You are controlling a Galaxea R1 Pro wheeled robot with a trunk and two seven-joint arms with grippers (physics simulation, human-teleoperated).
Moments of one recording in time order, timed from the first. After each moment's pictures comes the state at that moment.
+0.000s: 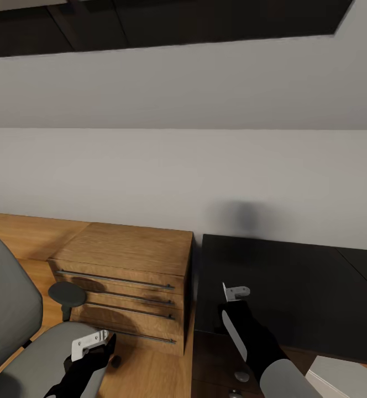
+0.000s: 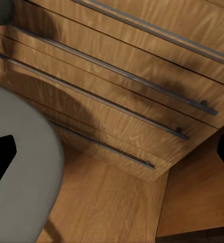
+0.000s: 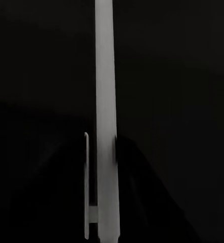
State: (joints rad) left arm 0.06 -0.17 0.24 -1.50 0.03 0.32 -0.07; right arm -0.56 0.12 0.21 -0.83 -0.10 0.69 -0.38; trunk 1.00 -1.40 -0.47
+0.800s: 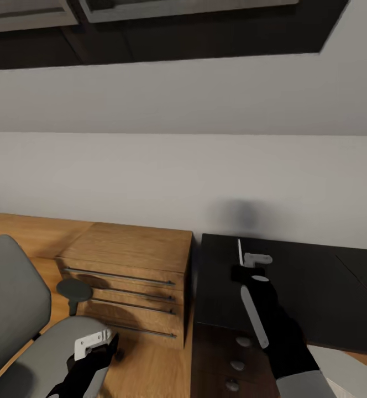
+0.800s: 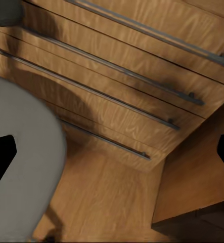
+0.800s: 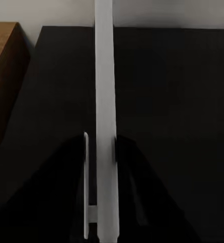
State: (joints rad) left arm 0.06 -0.17 0.22 -1.50 0.03 0.32 -0.07; right arm -0.49 0.10 0.10 -1.35 -0.11 0.70 -0.38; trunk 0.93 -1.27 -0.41
